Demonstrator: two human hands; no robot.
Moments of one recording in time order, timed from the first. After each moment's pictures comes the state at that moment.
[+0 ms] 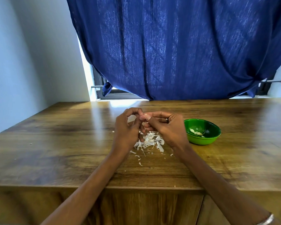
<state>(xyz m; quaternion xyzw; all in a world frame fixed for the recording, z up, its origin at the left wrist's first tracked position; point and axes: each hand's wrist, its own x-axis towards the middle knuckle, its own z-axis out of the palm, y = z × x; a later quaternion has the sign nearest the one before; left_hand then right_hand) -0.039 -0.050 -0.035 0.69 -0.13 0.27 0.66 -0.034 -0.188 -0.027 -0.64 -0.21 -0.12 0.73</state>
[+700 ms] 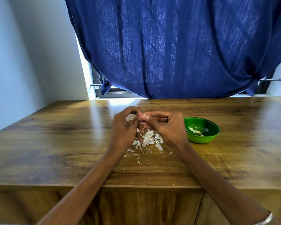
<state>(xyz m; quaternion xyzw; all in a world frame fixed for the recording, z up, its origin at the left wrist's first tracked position) -0.039 -0.043 -0.035 0.71 -0.17 0.26 0.64 -0.033 -0.189 -0.029 -0.64 -0.23 -0.13 0.73</state>
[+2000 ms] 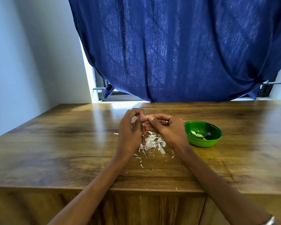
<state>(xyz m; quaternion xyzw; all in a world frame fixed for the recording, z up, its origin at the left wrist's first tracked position) -0.039 -0.055 -0.035 0.72 -0.14 0.31 0.61 -0.032 -0.185 -0.027 -0.61 -0.20 -0.09 0.76</state>
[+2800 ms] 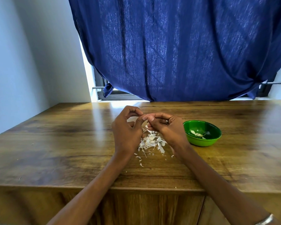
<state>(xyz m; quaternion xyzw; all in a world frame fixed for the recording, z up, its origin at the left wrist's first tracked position) -0.048 -0.058 -0.031 0.70 -0.08 0.39 0.59 -0.029 -0.188 -0.028 -0.65 -0.17 -0.09 0.74</state>
